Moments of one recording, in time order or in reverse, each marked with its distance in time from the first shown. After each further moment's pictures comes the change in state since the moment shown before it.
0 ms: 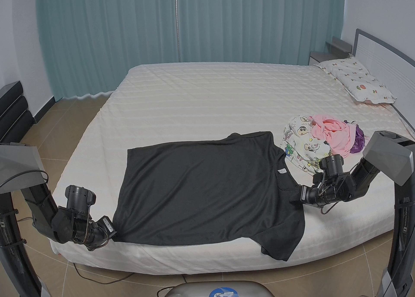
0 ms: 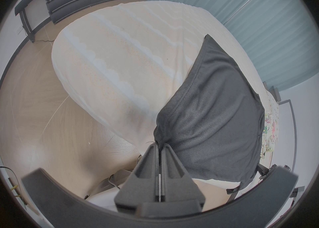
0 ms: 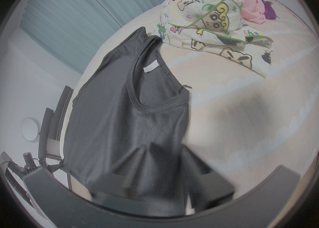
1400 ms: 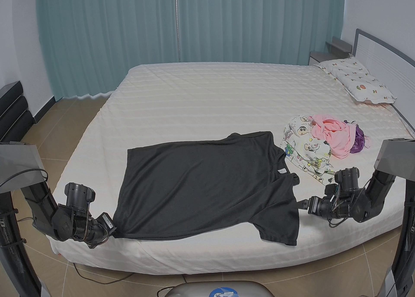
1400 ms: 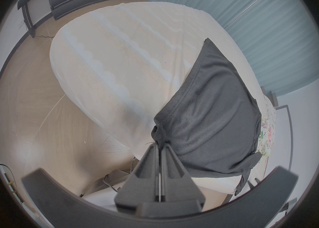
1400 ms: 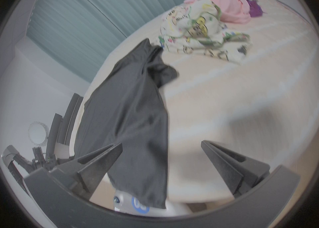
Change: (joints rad) left arm 0.010 0.002 -0.023 -0.002 -0.024 -0.032; right arm -0.006 -0.137 0.466 -0.354 0.066 0.046
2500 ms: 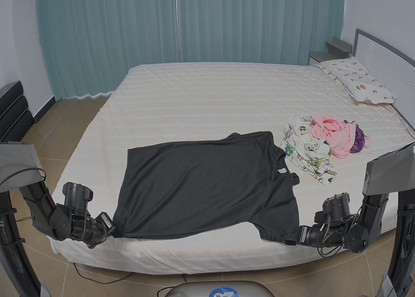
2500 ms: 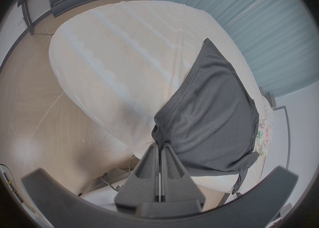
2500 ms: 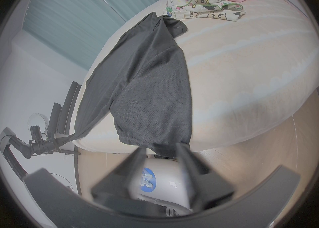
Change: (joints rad) left arm 0.014 -0.007 0.004 0.000 -0.028 0.001; right arm 0.168 0.017 0.241 -0.226 -0.109 0.120
